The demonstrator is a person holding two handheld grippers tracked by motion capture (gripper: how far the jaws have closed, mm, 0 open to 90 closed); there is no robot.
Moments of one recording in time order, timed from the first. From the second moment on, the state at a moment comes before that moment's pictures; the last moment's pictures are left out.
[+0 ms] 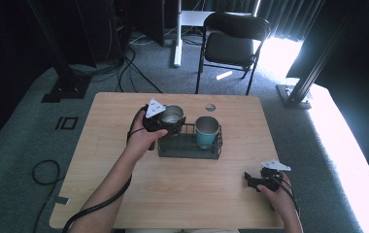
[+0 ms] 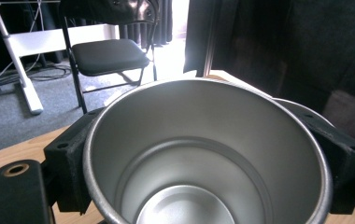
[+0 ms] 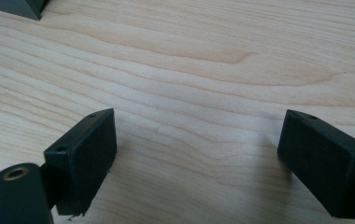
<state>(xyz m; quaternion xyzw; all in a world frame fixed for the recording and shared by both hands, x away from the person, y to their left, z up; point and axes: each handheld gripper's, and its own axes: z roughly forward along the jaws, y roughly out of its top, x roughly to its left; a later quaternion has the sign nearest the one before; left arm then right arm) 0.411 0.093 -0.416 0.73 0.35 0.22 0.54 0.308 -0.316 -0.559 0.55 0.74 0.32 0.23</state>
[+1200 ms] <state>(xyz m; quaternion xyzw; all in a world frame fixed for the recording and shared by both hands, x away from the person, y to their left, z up) 0.415 0.069 -0.476 0.74 0.38 0.23 0.50 0.308 -0.316 -0.559 0.55 0.74 0.32 0.23</state>
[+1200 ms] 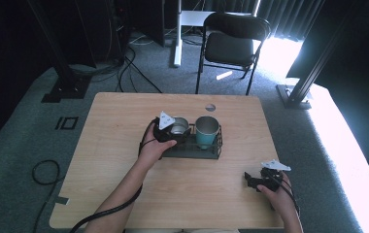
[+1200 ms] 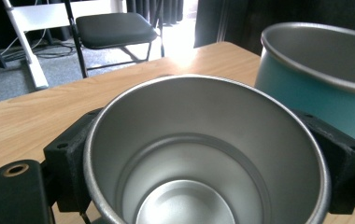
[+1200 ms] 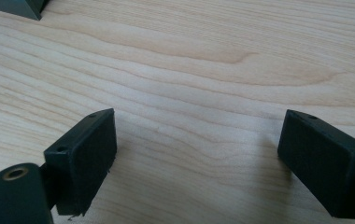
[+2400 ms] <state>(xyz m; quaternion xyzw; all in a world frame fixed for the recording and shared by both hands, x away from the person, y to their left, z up) 0.403 0.073 -0.483 0.77 0.36 0.21 0.48 0.308 -0.316 -0.559 0.55 0.74 0.32 0.23</state>
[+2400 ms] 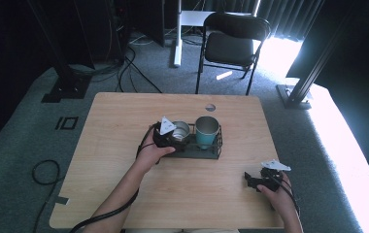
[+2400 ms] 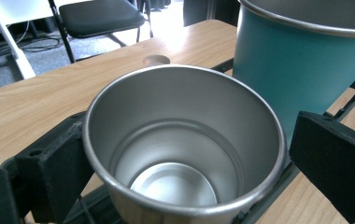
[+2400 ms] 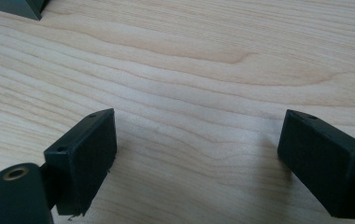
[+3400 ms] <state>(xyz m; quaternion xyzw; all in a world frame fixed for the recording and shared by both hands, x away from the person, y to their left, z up) 0.379 0.124 -0.476 0.76 0.37 0.22 0.48 0.308 -0.316 -0.559 0.55 0.74 0.32 0.23</state>
